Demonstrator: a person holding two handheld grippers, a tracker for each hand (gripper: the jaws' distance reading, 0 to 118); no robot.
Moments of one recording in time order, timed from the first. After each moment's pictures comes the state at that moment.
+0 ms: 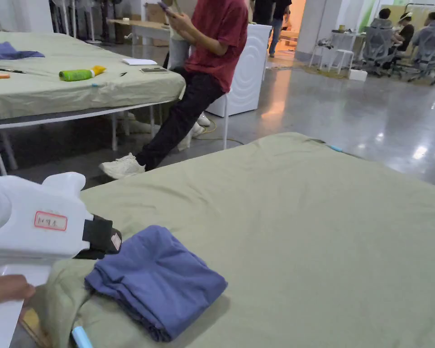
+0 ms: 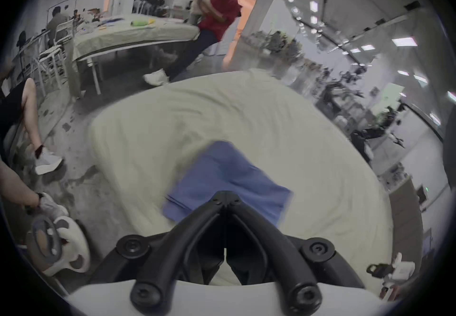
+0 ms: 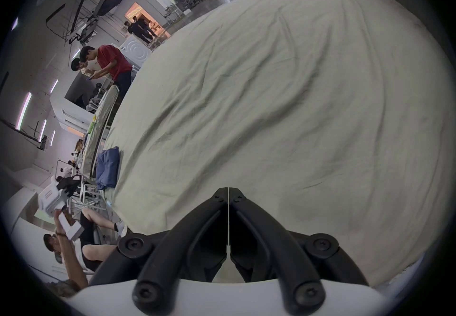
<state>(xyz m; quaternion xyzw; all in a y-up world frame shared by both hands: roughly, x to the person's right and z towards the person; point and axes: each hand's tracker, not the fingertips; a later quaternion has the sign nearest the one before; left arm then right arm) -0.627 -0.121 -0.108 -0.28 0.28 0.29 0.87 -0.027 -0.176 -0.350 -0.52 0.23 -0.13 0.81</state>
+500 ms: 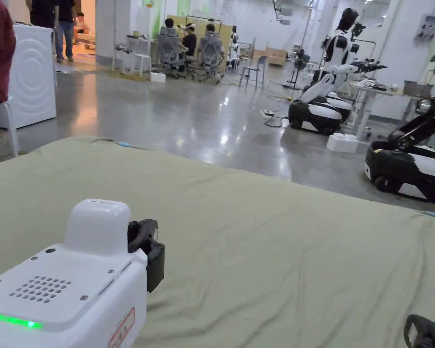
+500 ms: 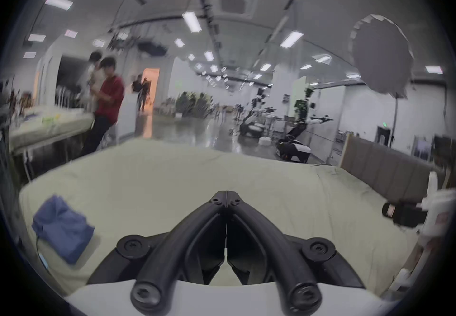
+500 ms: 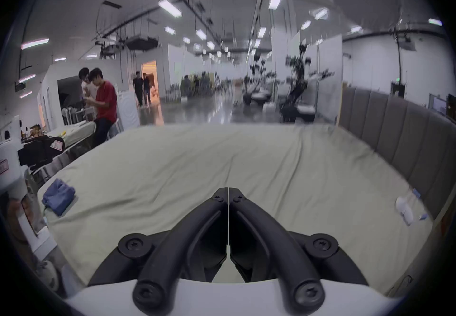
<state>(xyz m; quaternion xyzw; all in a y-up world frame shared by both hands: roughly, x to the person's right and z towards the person) -0.267 -0.081 -0.268 -0.06 0.09 0.05 0.99 0.064 -0.084 -0.331 -0.14 0.13 0.02 0.98</state>
